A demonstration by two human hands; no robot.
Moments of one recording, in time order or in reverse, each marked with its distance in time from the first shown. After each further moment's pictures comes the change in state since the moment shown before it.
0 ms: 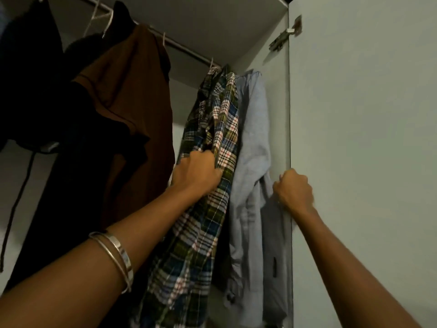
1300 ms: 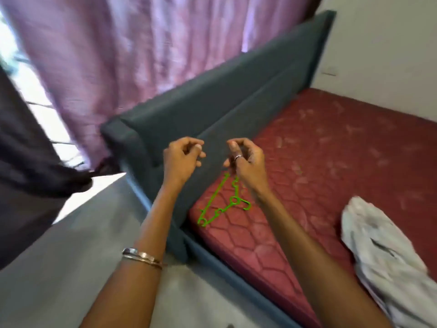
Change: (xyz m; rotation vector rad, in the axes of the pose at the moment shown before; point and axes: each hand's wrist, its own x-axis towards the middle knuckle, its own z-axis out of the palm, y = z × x) left_hand -0.889 0.580 -0.299 -1.729 -1.669 0.731; right_hand -0.890 0.210 -0.707 -0.314 1.063 0.906
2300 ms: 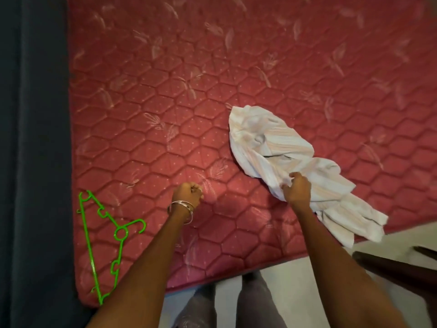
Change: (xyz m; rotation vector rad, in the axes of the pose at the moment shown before) left_hand -0.017 -0.171 0.500 0.383 -1.154 -0.338; right_hand -0.108 0.324 -0.436 -0.773 0.737 1.206
